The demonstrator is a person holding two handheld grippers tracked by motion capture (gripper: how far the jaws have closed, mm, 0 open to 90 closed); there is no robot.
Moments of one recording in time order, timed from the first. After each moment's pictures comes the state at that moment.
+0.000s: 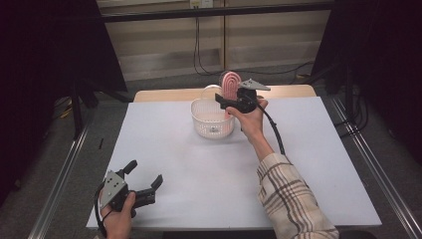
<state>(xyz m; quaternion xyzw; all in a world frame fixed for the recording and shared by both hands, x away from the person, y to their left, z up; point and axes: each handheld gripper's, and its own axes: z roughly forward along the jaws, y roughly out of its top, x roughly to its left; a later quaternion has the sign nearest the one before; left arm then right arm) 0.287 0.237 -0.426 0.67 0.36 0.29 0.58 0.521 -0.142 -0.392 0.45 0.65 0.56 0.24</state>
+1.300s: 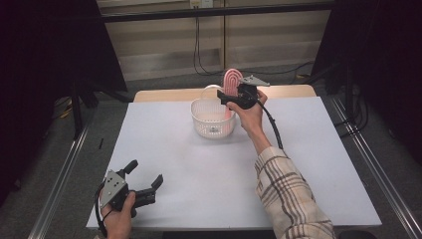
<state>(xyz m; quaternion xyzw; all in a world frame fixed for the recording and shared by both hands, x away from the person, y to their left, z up) 0.289 0.237 -0.427 0.67 0.35 0.29 0.58 0.541 -0.147 -0.395 0.48 0.63 0.54 0.26</state>
